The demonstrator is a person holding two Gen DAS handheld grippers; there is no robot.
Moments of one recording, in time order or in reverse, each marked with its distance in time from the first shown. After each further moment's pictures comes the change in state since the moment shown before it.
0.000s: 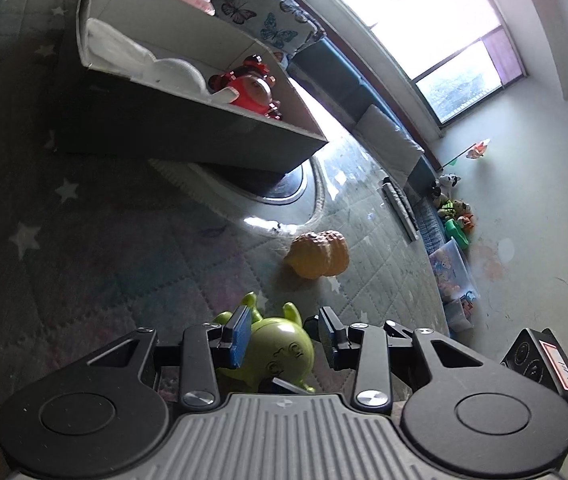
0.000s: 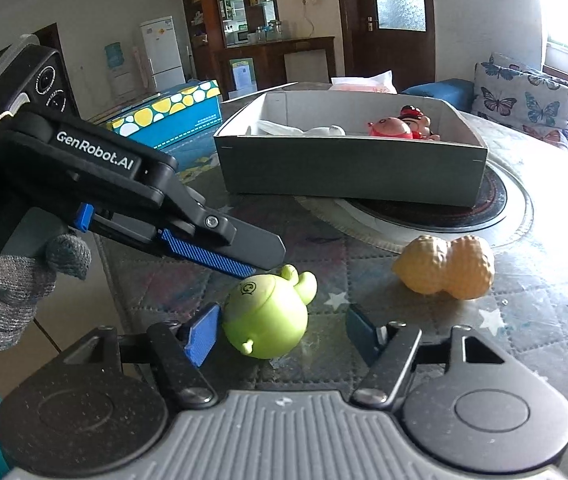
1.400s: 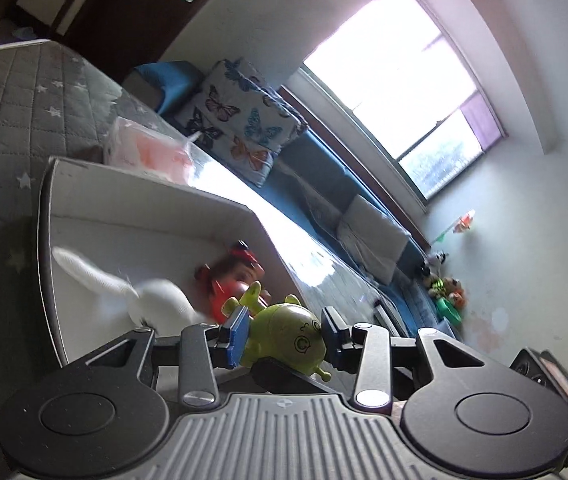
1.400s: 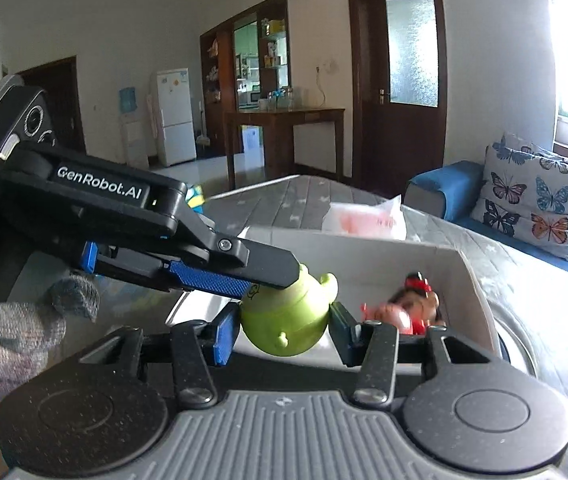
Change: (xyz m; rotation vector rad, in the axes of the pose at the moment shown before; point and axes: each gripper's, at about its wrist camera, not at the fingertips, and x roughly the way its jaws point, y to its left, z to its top) left arm -0.019 0.004 0.129 0.033 -0.269 -0.033; right arm 0.053 -0.025 0.145 -0.066 -0.216 -0.005
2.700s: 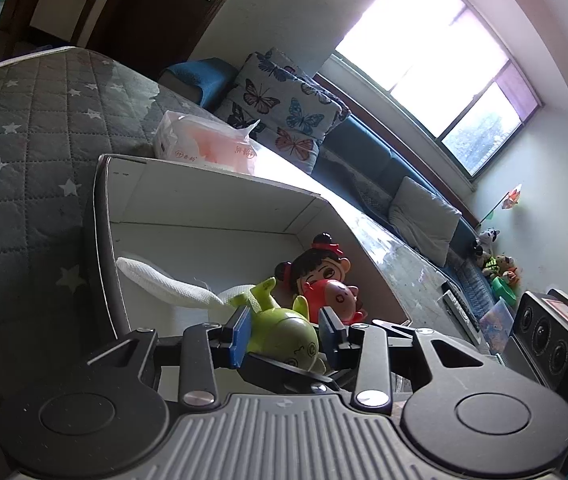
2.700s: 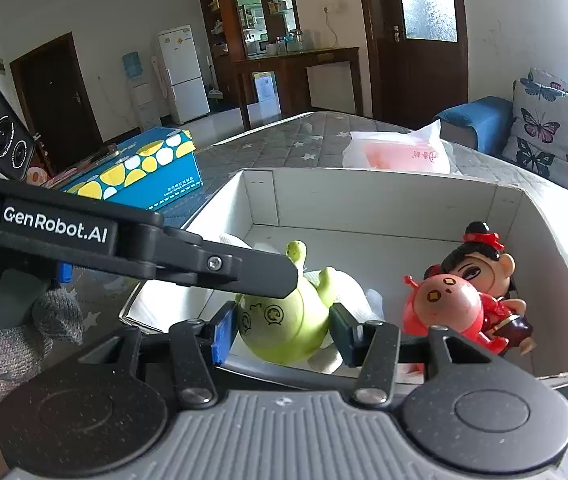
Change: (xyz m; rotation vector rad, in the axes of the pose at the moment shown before) left arm 0.021 0.035 -0.002 0.093 0.037 0.155; right arm 0.079 -0.011 -0.015 0.057 0.183 0.084
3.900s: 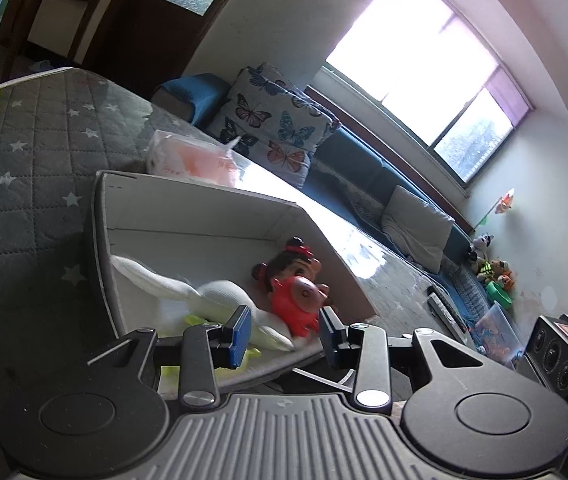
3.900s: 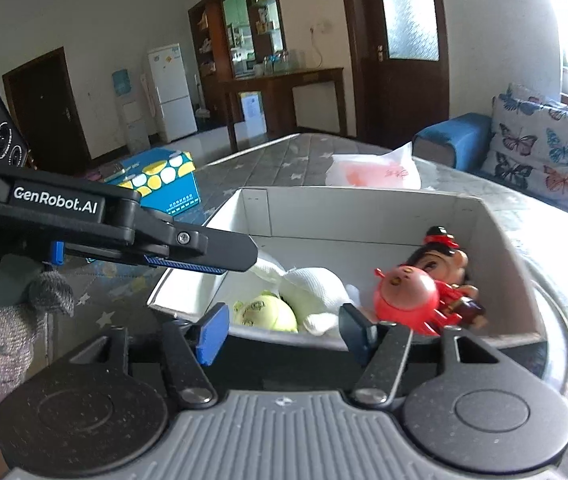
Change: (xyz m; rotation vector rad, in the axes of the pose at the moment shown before) left arm -0.029 -0.026 -0.008 0.023 -0.041 -0.015; right arm -0.062 0.011 -0.015 0.008 -0.079 -0.062
